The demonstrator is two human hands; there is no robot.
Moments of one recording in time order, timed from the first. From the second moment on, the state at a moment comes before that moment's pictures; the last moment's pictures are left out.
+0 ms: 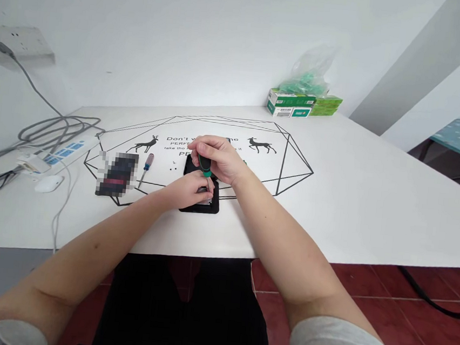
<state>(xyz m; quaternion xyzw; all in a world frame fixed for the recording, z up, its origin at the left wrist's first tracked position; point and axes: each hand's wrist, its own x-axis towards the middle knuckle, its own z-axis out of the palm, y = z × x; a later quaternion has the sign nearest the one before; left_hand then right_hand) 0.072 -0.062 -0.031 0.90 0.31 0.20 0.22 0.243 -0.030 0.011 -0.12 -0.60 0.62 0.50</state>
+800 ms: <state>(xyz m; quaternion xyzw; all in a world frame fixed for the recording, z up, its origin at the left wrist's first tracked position) 0.063 -0.058 -0.036 0.90 0.38 0.11 0.15 0.246 -0.028 0.005 -0.04 -0.57 0.71 0.42</state>
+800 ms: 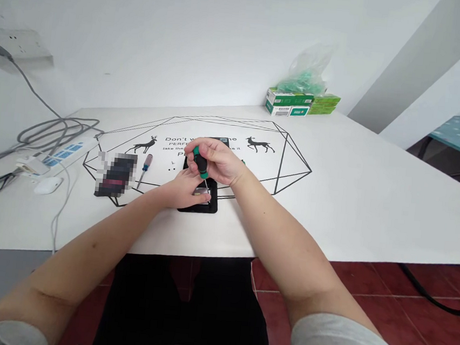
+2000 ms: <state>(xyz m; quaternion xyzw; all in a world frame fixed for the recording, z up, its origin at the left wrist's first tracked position) 0.066 -0.067 -0.023 0.89 0.42 0.04 0.19 0.239 -0.036 0.012 -0.06 -0.55 0.72 0.43</state>
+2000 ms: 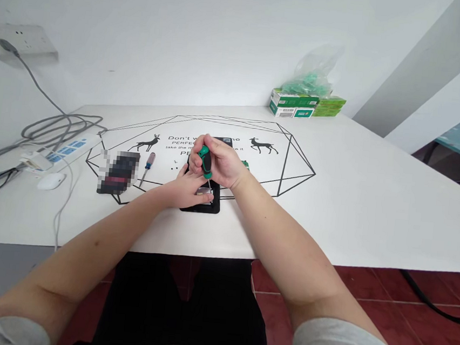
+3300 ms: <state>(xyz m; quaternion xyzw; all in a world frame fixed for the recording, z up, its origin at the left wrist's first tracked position) 0.067 -0.065 -0.026 0.89 0.42 0.05 0.16 0.239 -0.033 0.012 -0.13 -0.53 0.67 0.51</state>
